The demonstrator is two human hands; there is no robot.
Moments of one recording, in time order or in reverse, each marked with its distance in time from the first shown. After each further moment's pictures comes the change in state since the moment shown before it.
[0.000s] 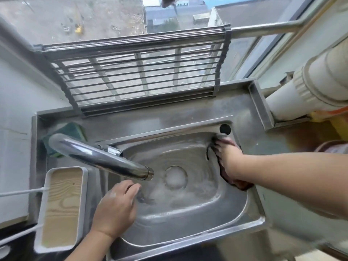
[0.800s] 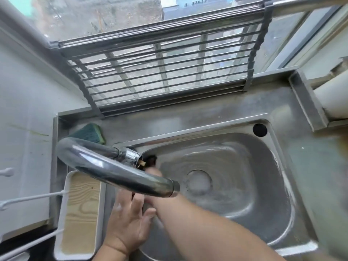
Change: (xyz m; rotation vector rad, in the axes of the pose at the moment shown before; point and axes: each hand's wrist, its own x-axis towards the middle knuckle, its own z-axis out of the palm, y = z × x) left_hand -0.010 -0.013 0.004 -0.158 0.192 -0.059; right_hand 0.039 -0.200 -0.245 2.759 -0.200 -0.311
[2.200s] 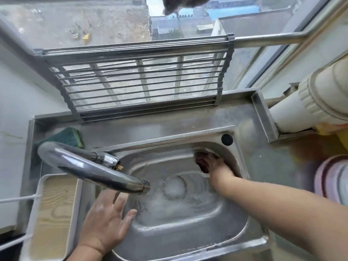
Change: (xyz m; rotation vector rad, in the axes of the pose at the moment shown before) left_hand 0.013 0.019 -0.016 0.184 -0.162 -0.003; right_hand -0.038 -0.069 -0.296 -2.800 0.356 -0.025
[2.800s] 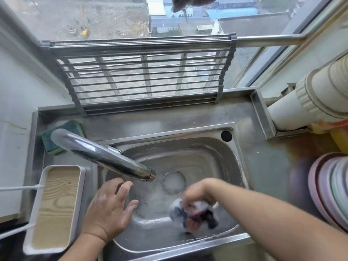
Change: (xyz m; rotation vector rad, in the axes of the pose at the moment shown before) left_hand -0.003 -0.005 0.006 -0.037 0.012 -0.009; right_hand -0.065 -0.041 -0.090 1.359 -0.912 -0.236
